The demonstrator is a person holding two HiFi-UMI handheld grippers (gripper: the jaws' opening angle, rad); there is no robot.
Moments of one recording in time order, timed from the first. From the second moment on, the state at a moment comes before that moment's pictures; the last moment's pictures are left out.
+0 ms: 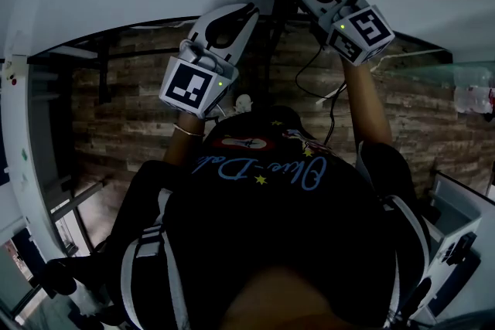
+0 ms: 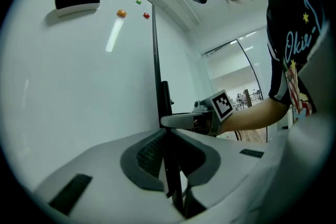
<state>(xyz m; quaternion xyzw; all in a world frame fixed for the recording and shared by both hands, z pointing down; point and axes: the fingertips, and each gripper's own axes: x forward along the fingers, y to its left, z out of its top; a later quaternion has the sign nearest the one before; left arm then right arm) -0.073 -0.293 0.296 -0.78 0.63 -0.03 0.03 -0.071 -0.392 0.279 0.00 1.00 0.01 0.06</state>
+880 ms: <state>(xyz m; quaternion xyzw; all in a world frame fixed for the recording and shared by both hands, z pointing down) -0.081 -0.290 0.296 -0.78 0.63 -0.03 0.03 -0.070 -0.385 0.276 0.00 1.00 0.00 0.03</state>
